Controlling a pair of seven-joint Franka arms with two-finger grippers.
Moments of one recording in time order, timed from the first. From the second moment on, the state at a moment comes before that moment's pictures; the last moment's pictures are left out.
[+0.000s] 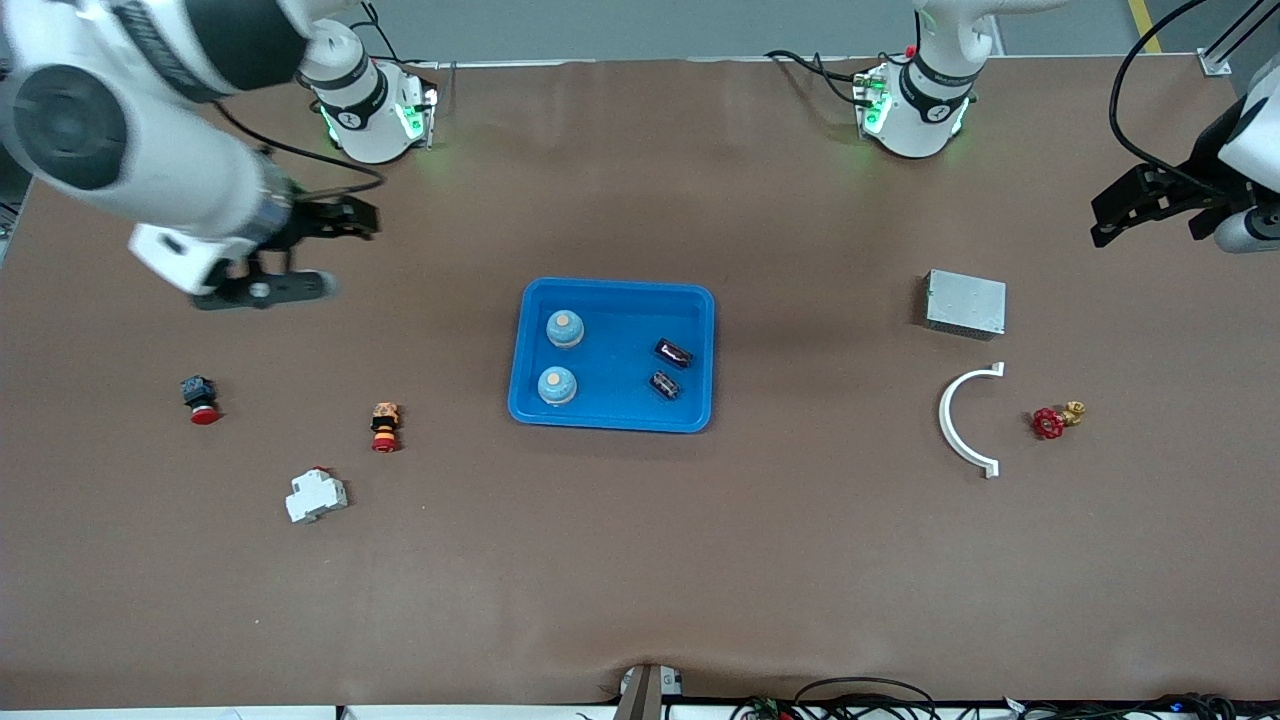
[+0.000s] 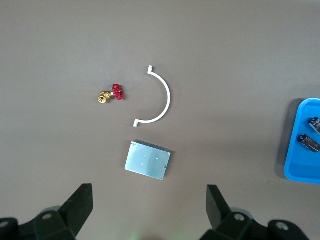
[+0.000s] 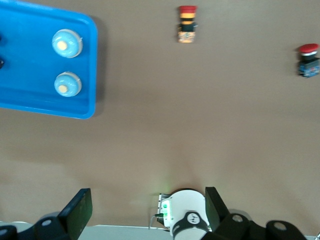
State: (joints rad) left arm 0.02 -0.03 -0.12 -1.52 0.05 1.49 -0.13; right arm 0.37 0.14 -0.14 -1.47 0.07 1.27 0.14
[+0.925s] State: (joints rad) left arm 0.03 -0.03 -0.17 -1.53 0.05 1.49 -0.14; right arm 0.03 0.06 -0.08 -1.56 0.02 1.57 0.04
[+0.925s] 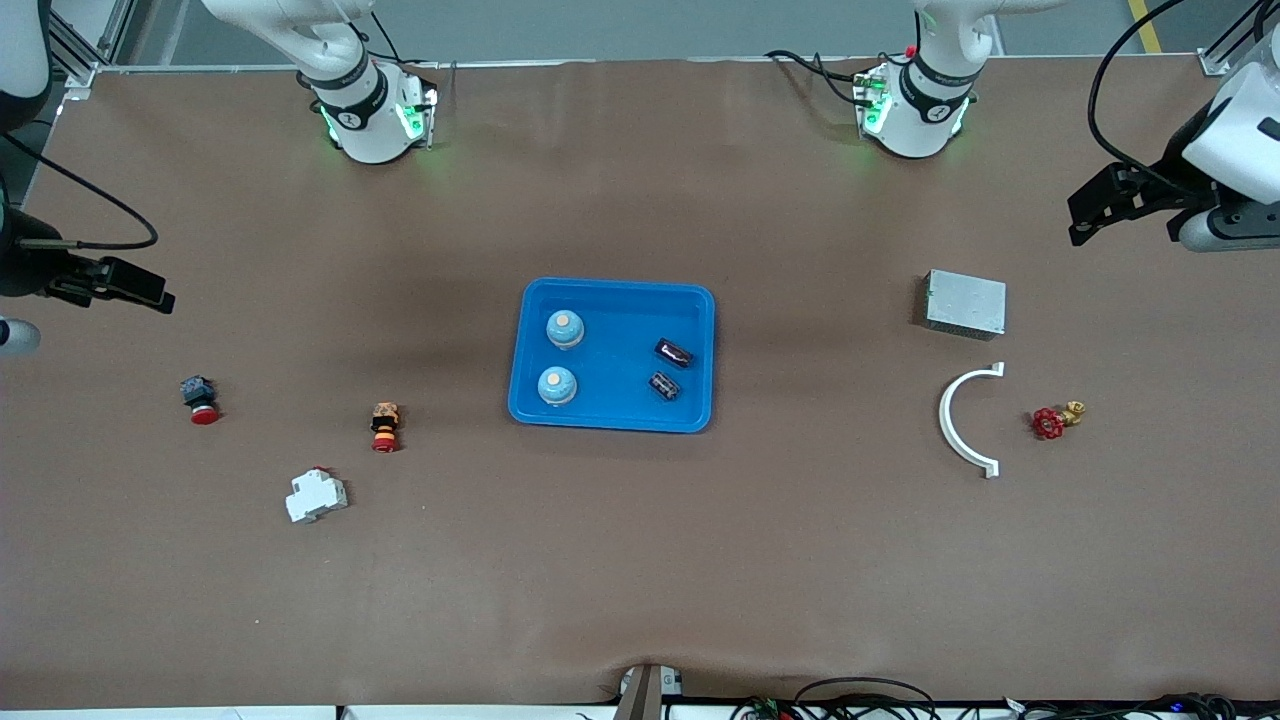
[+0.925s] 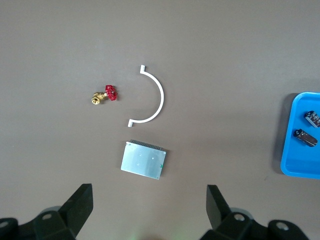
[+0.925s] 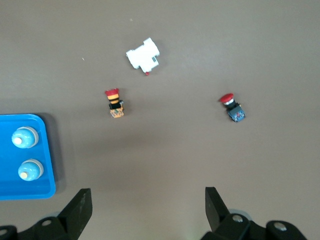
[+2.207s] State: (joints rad) left arm 0.05 -0.03 -0.17 -1.52 0.03 1.49 -0.13; right arm 0.00 -0.01 -0.04 -1.55 0.02 1.50 0.05
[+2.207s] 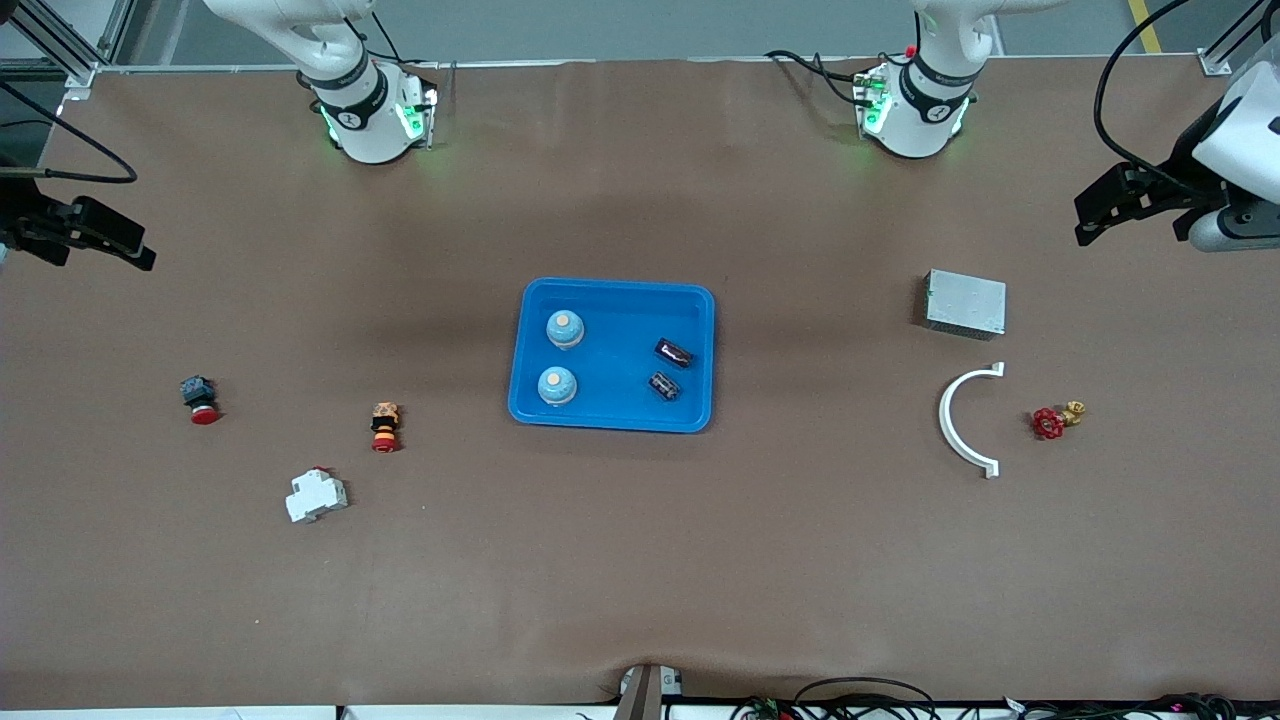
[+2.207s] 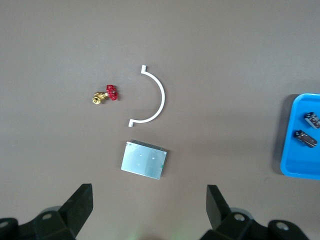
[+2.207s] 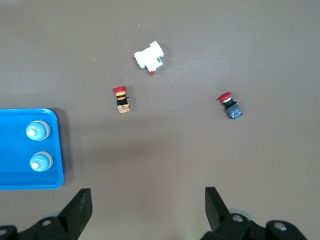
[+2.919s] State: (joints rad) left arm 0.05 -0.03 -0.16 -1.52 0.01 1.45 -0.13; right arm 0.00 -0.01 -0.03 -1.55 0.02 1.50 0.05
